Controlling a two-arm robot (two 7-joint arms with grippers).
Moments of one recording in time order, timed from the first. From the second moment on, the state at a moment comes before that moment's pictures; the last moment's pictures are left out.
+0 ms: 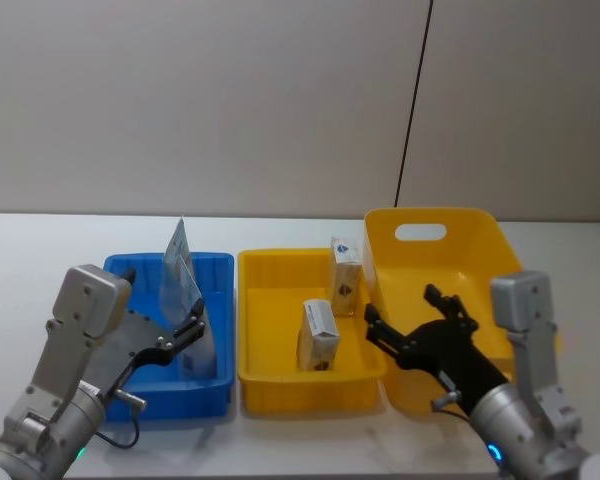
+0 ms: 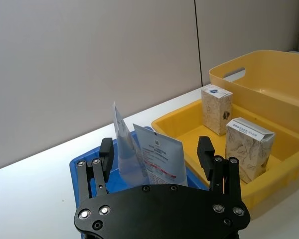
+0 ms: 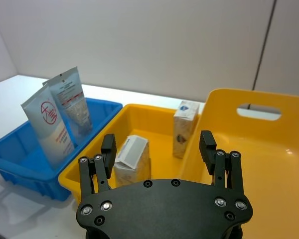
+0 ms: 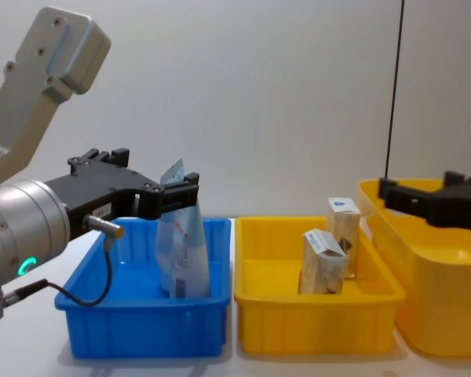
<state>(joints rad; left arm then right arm) -0.24 0.38 0.45 -1.63 -0.20 0.01 -0.01 0.11 0.30 -0.26 -1.60 0.33 0.04 0.17</state>
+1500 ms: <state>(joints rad) -0.24 0.38 0.45 -1.63 -0.20 0.01 -0.01 0.41 0.16 -0.43 -1.55 0.16 0.68 -0.02</state>
